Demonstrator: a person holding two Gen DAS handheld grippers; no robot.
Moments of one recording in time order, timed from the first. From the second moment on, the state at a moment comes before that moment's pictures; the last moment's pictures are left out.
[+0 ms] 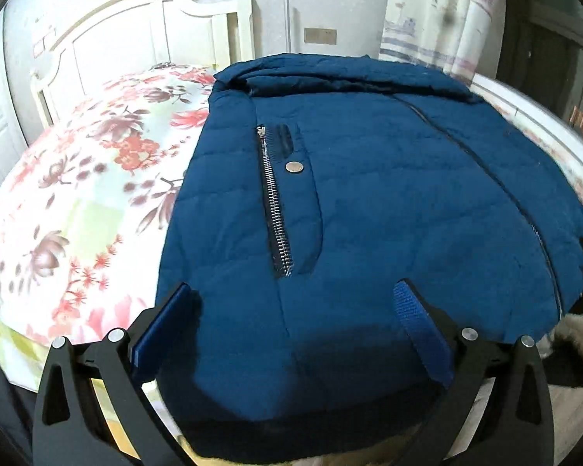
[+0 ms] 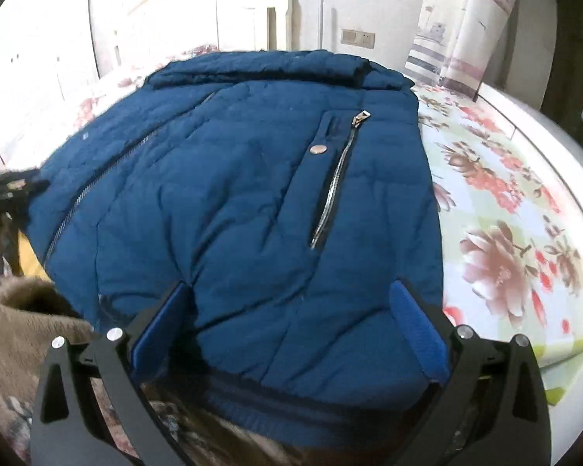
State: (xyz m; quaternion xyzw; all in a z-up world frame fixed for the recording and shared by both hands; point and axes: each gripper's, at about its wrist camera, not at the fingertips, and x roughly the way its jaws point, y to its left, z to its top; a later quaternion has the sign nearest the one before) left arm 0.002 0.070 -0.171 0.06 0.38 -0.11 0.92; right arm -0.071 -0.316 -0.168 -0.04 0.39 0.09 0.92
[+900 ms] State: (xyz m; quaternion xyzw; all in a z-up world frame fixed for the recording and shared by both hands) left arm -0.017 0.138 -0.163 -0.06 0.40 -0.15 0.90; right arm -0.116 -0.392 -0.174 0.19 0.37 0.17 0.89
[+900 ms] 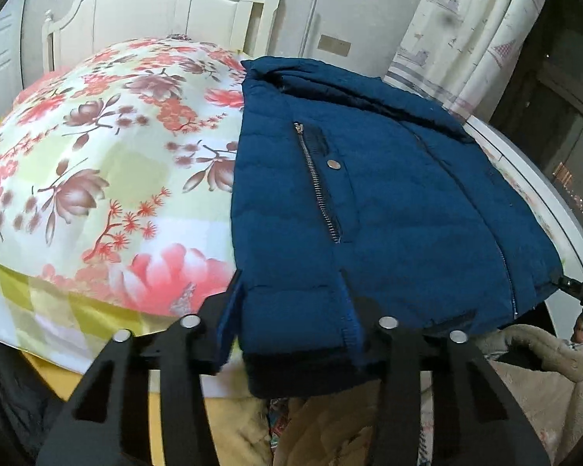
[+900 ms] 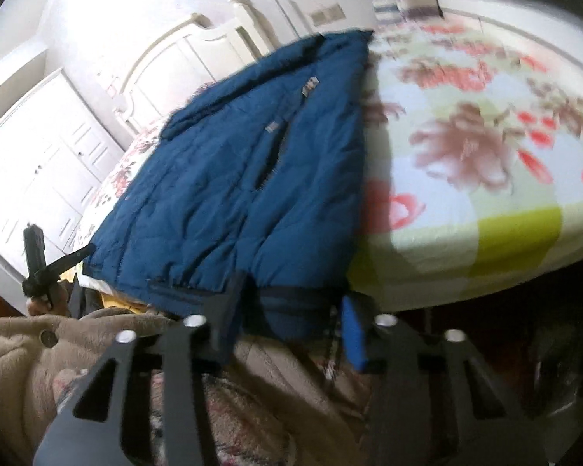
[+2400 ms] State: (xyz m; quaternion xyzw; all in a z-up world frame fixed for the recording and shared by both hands) left arm 0.014 0.111 -0.167 -0.09 0.41 -0.19 0.89; right arm -0.085 -0.378 -0.174 0.18 0.35 0.20 0.90
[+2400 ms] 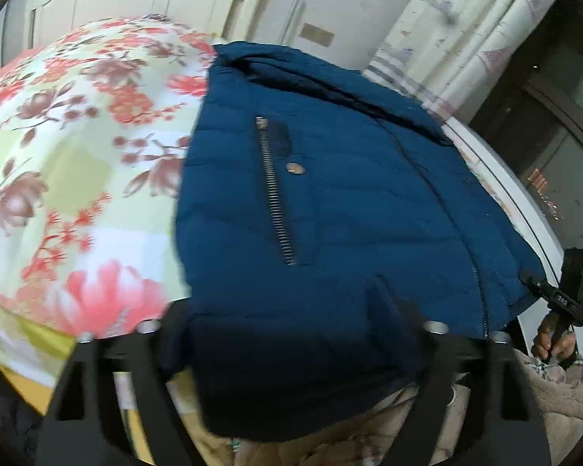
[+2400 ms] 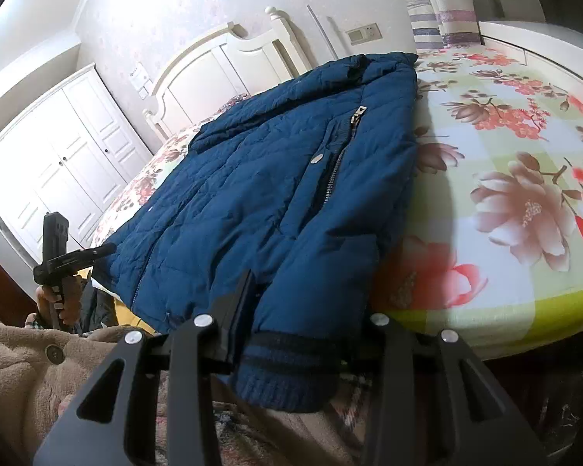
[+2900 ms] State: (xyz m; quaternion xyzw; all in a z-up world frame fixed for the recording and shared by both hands) left arm 0.007 0.112 -0.165 -0.06 0.41 -0.16 0.90; right arm -0.083 -0.375 -0.174 0.17 0.34 0.20 0.90
